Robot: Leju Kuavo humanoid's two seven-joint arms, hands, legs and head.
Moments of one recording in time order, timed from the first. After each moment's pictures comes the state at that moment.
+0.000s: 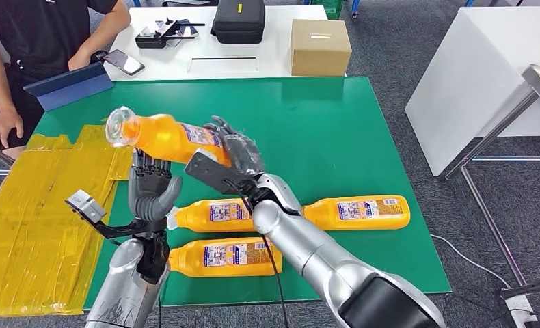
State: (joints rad) left arm -0.31 -0.24 -0.14 -1.24 0.20 -0.27 -0.54; right arm -0.79 0.36 0.65 -0.64 0.37 -0.36 -0.20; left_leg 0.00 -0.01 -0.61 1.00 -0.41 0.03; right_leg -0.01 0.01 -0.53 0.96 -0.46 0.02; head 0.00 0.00
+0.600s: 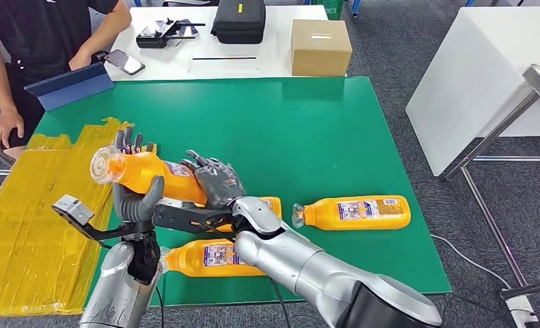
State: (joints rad) left arm -0.30 -0.23 -0.08 -1.23 0.22 -0.22 -0.53; right arm -0.80 0.35 1.07 -0.64 0.37 -0.37 -0.03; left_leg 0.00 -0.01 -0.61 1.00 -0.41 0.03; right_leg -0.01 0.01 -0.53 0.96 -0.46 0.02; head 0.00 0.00
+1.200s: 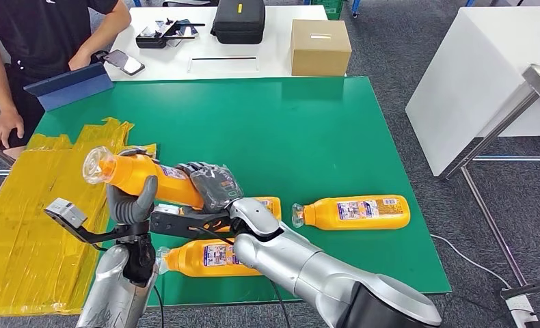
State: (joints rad) left arm -0.28 -0.23 -0.05 -1.26 0.22 -0.22 -0.52; right arm -0.81 0.35 1.09 -0.65 0.39 -0.36 -0.05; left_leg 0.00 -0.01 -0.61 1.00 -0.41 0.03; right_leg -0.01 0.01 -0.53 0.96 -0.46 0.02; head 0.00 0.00
